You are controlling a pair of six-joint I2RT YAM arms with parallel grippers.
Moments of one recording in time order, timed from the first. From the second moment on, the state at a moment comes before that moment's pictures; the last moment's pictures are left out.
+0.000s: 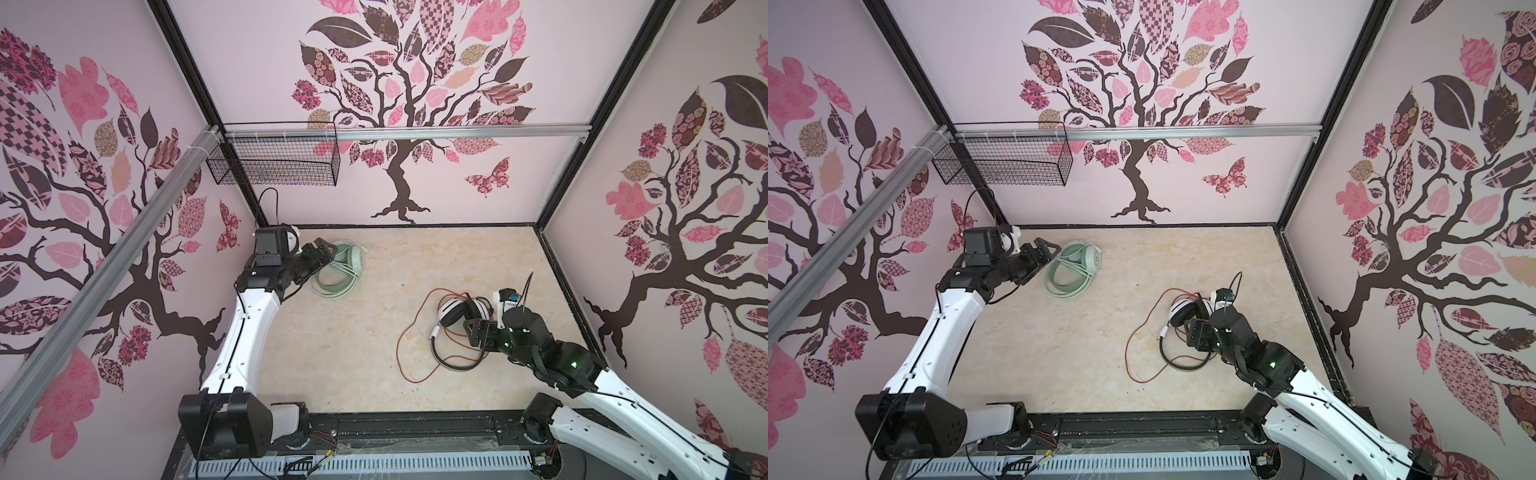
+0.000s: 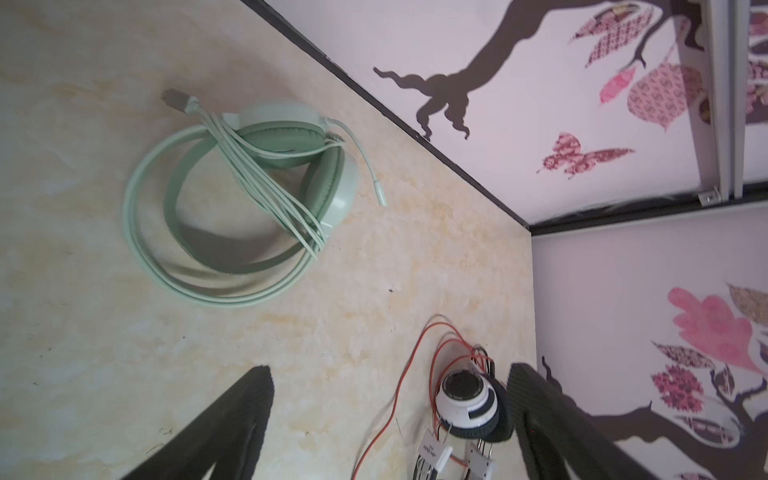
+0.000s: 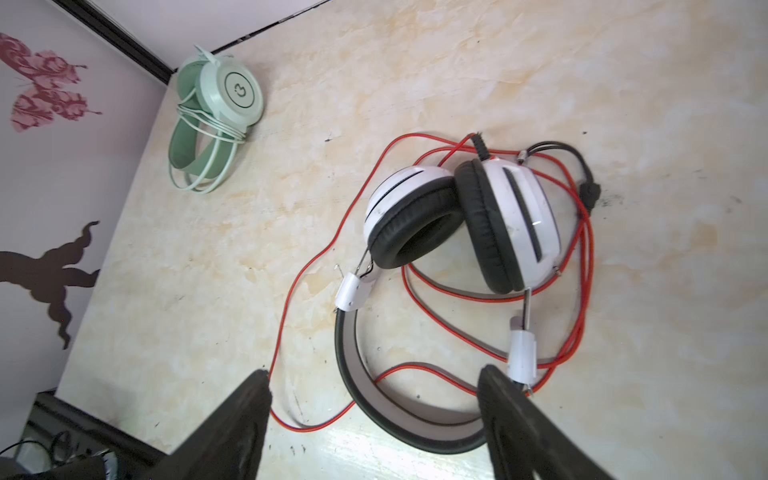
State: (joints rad) left arm 0.00 1.26 1.24 -0.65 0.42 -0.57; right arm 0.72 0.73 0.73 -0.69 0.22 0.69
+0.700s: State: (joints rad) left arm -0.27 0.84 0.99 -0.86 0.37 -0.45; right arm 0.31 1.16 0.68 -0.52 -0.02 0.47
